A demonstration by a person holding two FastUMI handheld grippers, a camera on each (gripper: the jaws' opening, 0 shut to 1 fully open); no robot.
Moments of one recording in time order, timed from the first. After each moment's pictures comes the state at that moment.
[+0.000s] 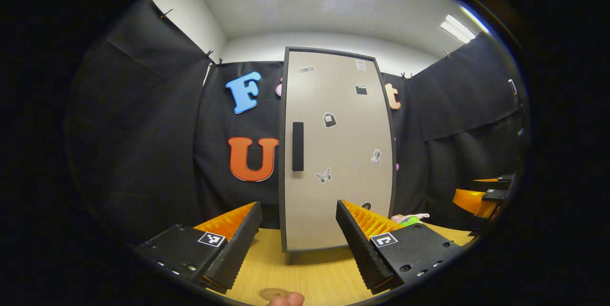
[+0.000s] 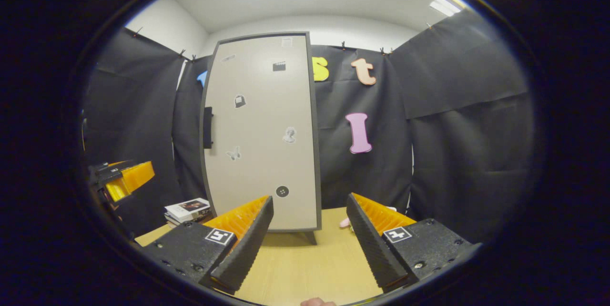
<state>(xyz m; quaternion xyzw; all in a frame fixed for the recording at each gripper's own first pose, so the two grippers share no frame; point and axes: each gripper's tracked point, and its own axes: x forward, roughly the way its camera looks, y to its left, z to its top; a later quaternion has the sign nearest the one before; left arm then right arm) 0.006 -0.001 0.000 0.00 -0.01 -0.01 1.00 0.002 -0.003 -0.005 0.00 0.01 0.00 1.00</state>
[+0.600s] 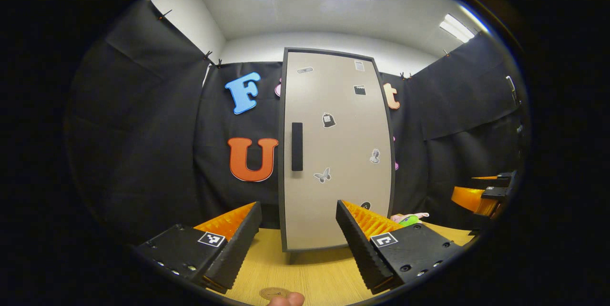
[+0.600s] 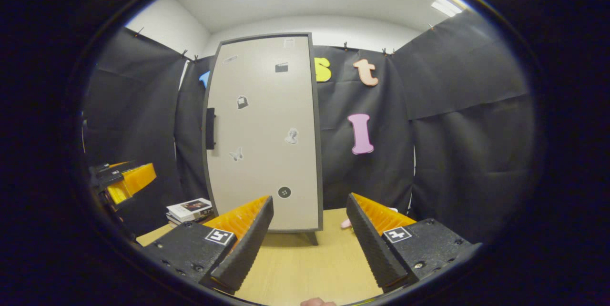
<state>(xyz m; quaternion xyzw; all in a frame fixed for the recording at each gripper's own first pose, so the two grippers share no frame) 0.001 -0.004 0.002 0.00 -0.01 -0.01 1.00 0.003 0.001 0.002 -0.01 0.00 0.02 1.00</state>
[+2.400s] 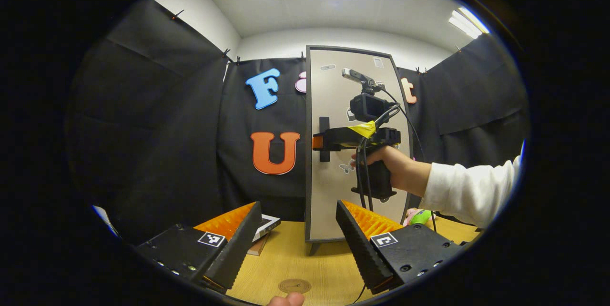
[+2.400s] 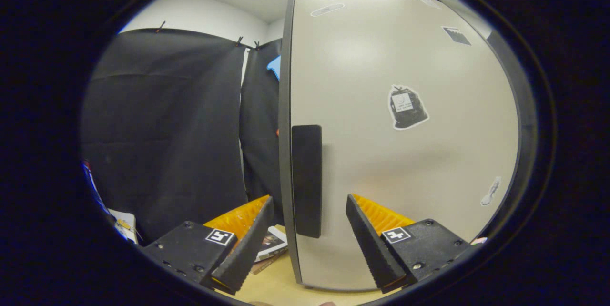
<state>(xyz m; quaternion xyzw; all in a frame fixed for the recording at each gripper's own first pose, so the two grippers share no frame) -0.034 0.045 -0.008 0.00 0.01 0.05 1.00 0.260 0.308 0.076 -0.03 0.05 0.24 0.97</state>
